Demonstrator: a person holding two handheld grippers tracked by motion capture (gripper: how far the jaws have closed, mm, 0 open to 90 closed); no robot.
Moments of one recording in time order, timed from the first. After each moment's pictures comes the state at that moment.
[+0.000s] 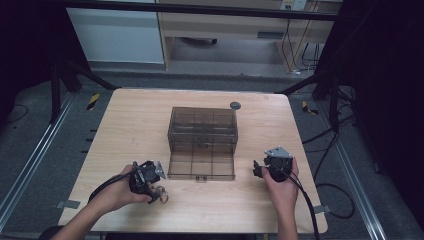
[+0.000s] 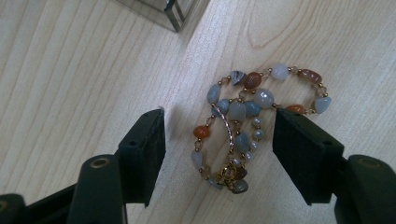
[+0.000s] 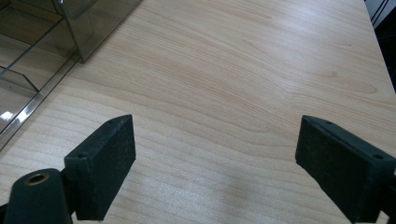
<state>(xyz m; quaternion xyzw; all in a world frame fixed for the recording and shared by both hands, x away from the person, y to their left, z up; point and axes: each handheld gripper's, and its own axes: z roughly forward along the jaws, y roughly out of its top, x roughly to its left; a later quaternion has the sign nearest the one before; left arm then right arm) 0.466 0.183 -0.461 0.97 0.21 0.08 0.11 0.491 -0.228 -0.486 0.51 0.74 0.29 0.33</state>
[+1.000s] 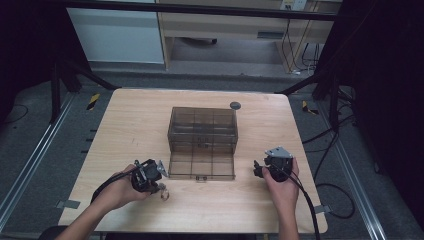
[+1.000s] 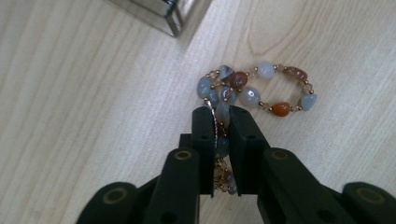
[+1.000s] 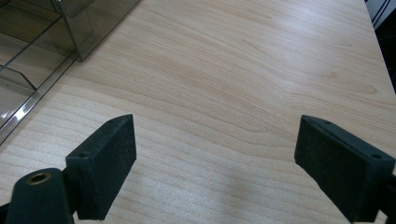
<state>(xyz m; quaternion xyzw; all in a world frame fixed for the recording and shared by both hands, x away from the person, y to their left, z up) 0.473 0.181 -0.460 0.97 0.22 0.06 0.12 0.491 -0.230 -0.487 0.51 0.74 0.29 0.32</state>
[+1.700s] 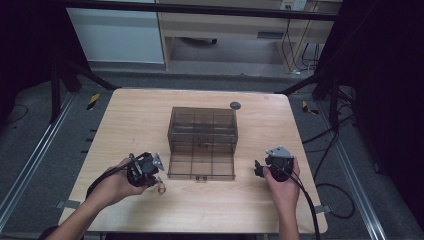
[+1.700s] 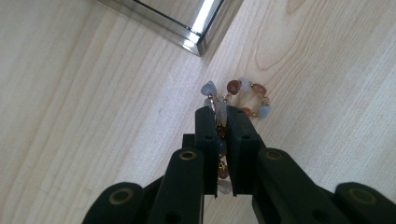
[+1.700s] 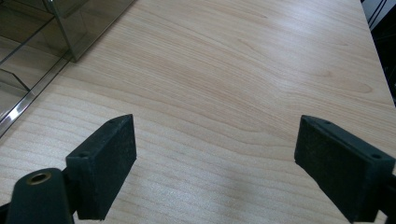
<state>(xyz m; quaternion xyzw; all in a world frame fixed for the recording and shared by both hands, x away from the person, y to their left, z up) 0.473 0.185 -0.428 0.96 0.22 0.08 0.12 0.492 -0.232 -0.487 0.52 0.74 0.29 0.32</state>
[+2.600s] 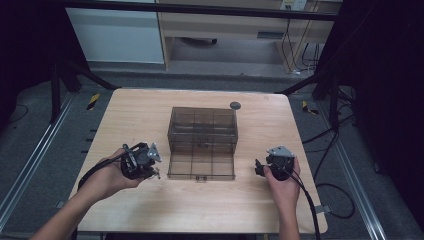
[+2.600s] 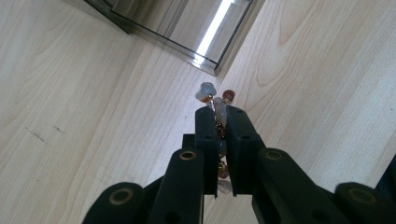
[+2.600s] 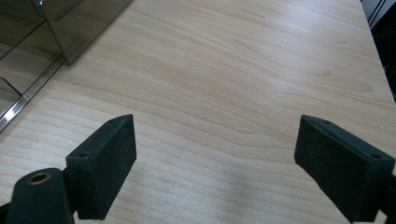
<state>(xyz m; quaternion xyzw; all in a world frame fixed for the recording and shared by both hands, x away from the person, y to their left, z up) 0.471 0.186 -0.381 0.96 0.20 0.11 0.13 0.496 -0.236 -0.488 0.52 0.73 0.29 0.33</state>
